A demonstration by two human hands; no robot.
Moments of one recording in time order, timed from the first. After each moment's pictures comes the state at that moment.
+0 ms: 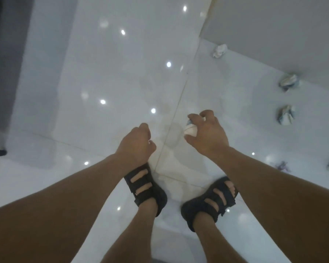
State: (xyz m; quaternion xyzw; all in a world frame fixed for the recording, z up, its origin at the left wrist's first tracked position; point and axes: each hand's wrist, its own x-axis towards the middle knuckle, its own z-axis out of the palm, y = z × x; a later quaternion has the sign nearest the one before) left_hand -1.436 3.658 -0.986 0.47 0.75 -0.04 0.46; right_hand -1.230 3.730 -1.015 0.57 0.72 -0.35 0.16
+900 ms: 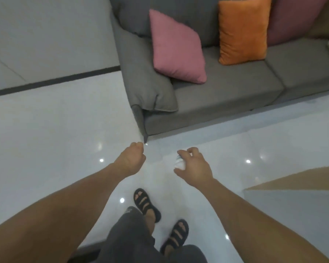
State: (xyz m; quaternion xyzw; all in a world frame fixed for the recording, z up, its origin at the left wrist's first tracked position) left_hand -1.603 3.413 -0.422 0.15 0.94 0.11 0.30; right_hand -1.496 3.617 -0.451 0.13 0.94 -0.26 0.18
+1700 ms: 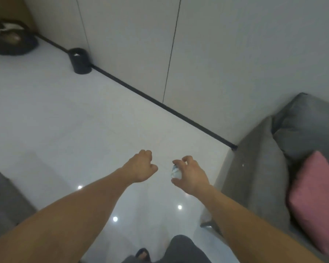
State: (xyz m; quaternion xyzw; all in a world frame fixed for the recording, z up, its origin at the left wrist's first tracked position) left_hand -1.705 2.980 -0.329 -0.19 0.94 0.27 0.11; right_hand -1.787 3.172 -0.339 -0.32 0.93 -0.09 0.17
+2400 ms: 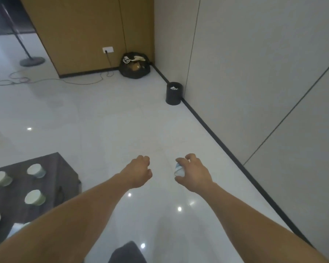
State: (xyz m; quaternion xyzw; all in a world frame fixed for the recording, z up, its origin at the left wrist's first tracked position) left_hand -1.776 2.598 -0.308 -0.46 0.86 0.21 0.06; right_hand -1.971 2.710 -0.314 -0.59 0.79 -0.10 0.16
